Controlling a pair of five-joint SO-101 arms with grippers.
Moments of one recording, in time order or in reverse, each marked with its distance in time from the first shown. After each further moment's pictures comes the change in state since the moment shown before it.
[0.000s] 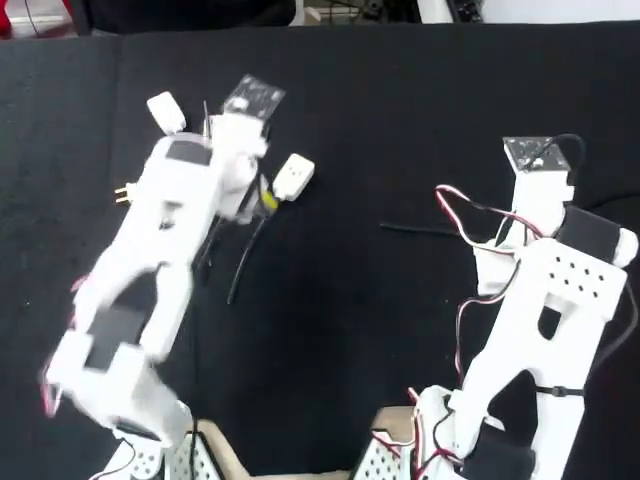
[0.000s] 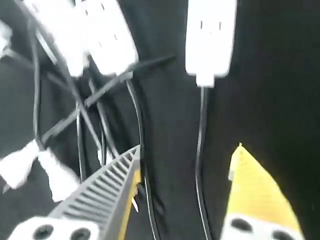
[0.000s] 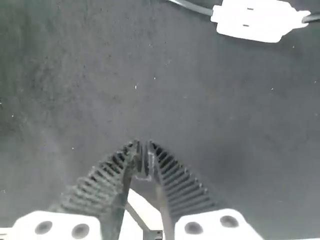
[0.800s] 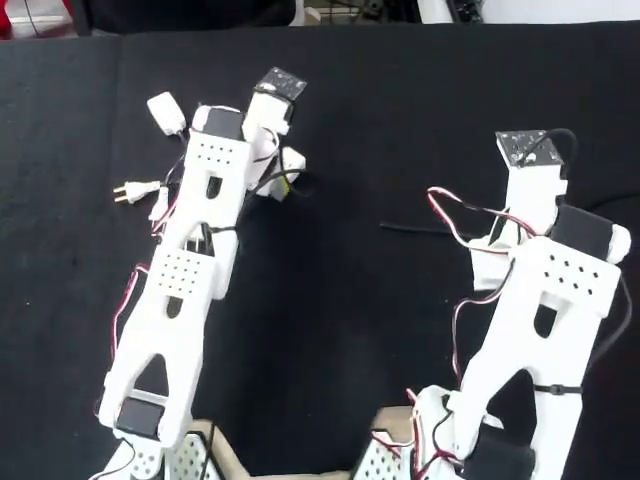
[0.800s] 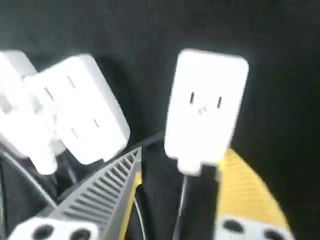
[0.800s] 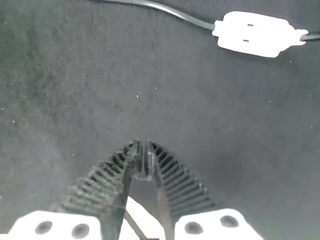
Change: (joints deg) left arm 0.1 65.6 -92.6 33.9 -3.5; right arm -1.8 0.0 0.0 -1.4 0.0
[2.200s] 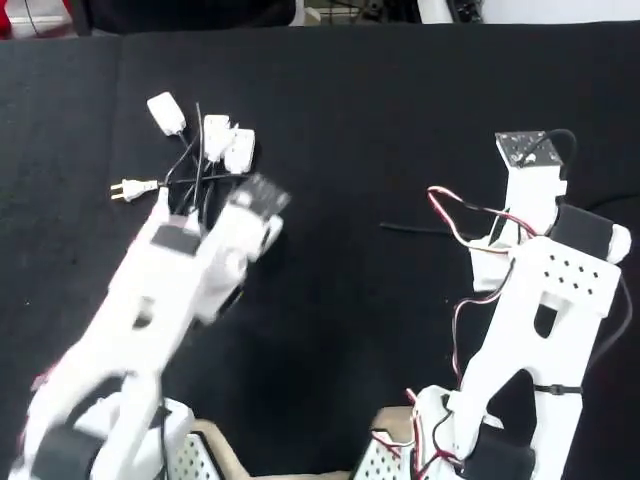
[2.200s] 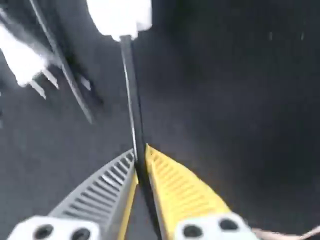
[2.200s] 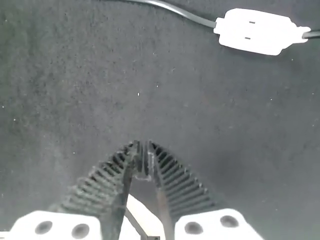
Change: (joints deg) left arm 3.6 -108.8 140.2 -25.8 -2.4; right arm 0.0 0.0 -0.2 0.5 0.0
